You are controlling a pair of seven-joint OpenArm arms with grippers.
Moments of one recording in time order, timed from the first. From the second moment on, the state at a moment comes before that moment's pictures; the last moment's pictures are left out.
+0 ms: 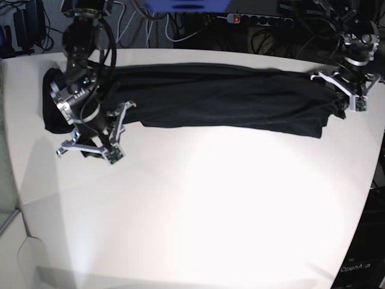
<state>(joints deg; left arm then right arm) 16.6 4.0 -47.7 106.9 6.2 -40.7 26.4 -8.4 0.0 6.2 113.2 -22.3 37.6 -43.8</state>
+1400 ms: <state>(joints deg) 19.8 6.9 -39.6 106.6 6.6 -40.6 27.0 -9.6 0.0 3.7 112.9 -22.4 37.6 -43.8</state>
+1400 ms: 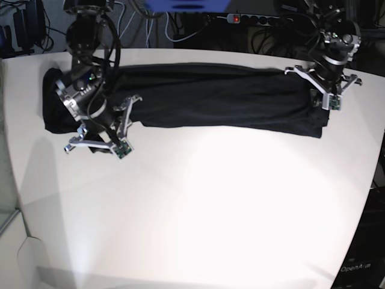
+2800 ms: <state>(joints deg) 11.6 6.9 -54.9 105.3 3.3 -40.9 33.8 -10.0 0.2 3.3 112.9 -22.5 37.5 -43.8</state>
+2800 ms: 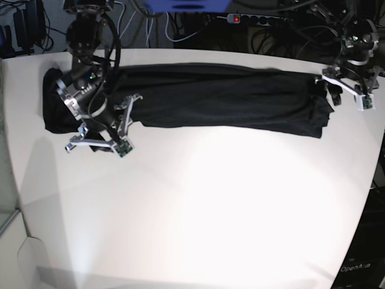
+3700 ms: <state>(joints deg) 11.4 -4.5 -54.8 91.5 -3.9 -40.5 40.9 -9.2 5.0 13.3 111.8 -22.4 37.5 -43.5</state>
